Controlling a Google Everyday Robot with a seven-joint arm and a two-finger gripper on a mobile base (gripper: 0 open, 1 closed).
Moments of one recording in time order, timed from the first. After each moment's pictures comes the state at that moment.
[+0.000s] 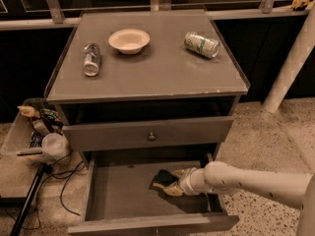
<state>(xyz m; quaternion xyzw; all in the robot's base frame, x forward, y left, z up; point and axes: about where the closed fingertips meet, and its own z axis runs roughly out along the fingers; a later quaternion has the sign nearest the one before) 0.531 -0.076 0.395 -0.47 0.81 0.19 0.30</state>
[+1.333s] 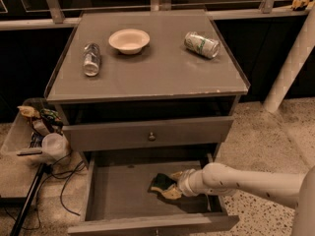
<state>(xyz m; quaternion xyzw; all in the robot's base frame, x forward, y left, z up) 0.531 -0.073 0.382 -0.46 0.81 0.19 0.30</state>
